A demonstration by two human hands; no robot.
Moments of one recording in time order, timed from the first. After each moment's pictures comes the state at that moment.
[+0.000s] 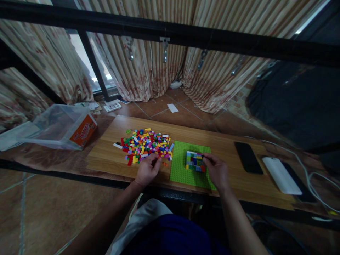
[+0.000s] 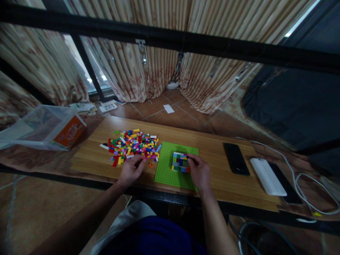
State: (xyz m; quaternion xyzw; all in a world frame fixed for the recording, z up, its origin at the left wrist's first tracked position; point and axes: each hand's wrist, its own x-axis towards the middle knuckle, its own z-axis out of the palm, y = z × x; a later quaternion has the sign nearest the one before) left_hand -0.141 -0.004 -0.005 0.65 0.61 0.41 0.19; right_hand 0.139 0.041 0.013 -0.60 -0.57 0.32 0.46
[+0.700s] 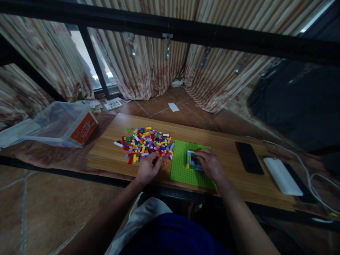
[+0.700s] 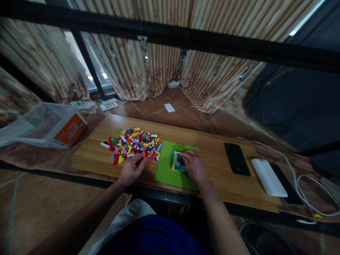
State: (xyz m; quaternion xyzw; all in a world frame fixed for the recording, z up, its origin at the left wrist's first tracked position) left_hand -0.141 -0.004 -0.003 0.64 0.62 0.39 0.21; right_hand 0.143 0.071 0.005 -0.48 -0.82 0.14 0.28
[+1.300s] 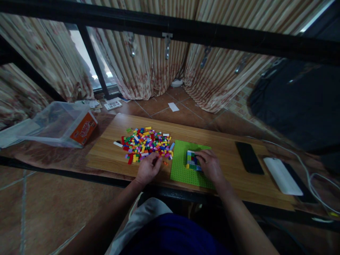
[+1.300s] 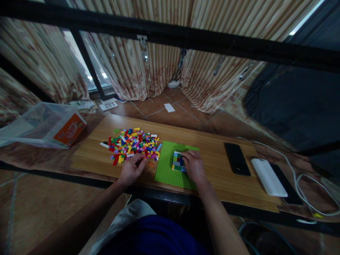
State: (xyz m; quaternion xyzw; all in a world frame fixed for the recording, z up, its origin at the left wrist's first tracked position) left_hand -0.140 -0.005 -0.001 0.64 0.63 0.39 0.21; right_hand 0.140 0.066 0.000 -0.50 -0.80 0.13 0.30
